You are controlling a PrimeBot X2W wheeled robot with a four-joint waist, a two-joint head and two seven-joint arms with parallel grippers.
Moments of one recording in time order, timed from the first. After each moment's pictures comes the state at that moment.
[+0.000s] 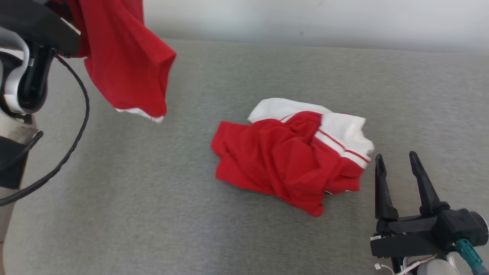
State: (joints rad) left arm -1.12 0.47 -0.40 0.42 -0.73 -0.08 -0.05; right arm -0.09 -0.06 -0.09 0.01 0.04 0.13 -0.26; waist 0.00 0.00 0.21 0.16
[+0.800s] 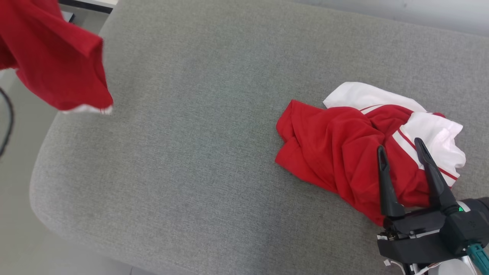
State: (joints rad) left arm -1.05 0.61 -0.29 0.48 -0.74 -0.04 -0.16; right arm -0.06 -0.15 -0.03 -0.14 0.00 0.13 -0.25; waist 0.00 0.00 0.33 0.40
